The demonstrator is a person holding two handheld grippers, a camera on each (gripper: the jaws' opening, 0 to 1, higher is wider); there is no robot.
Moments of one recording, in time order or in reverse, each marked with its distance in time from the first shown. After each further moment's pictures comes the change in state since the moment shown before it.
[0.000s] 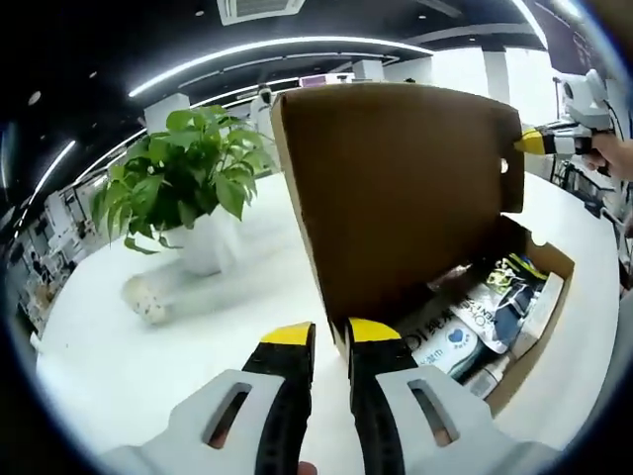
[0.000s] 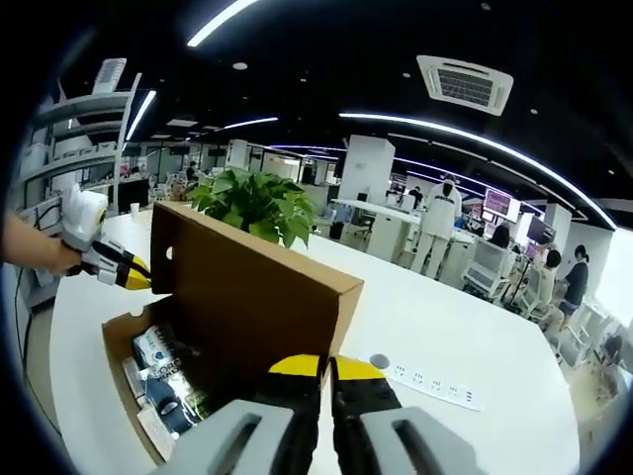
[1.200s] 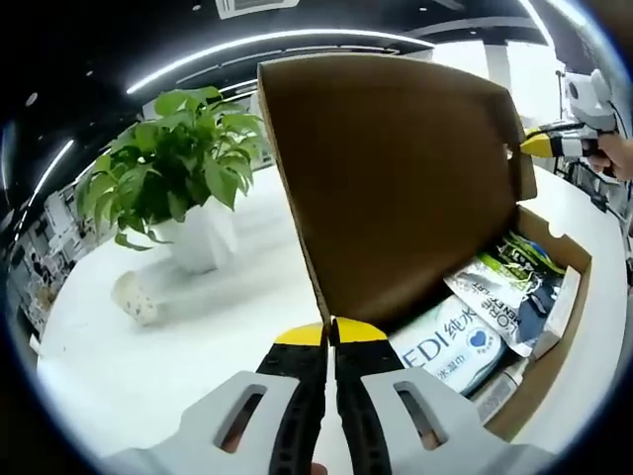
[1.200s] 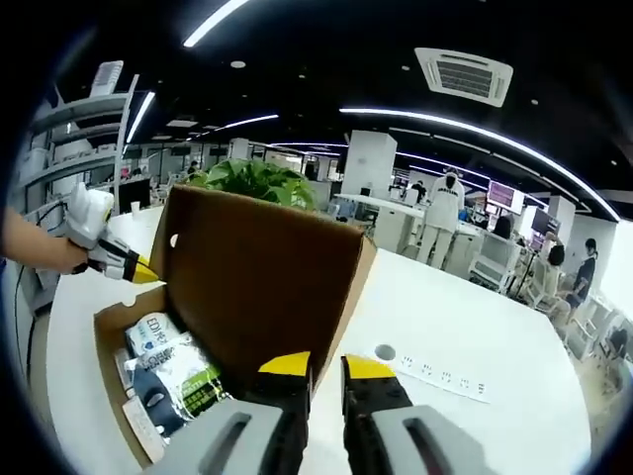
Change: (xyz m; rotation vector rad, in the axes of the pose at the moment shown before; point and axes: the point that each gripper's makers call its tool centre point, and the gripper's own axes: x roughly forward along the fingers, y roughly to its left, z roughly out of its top) left arm 0.020 -0.001 -0.004 0.029 0.015 -0.009; right arm 0.013 0.004 -0.042 0.028 0.034 0.028
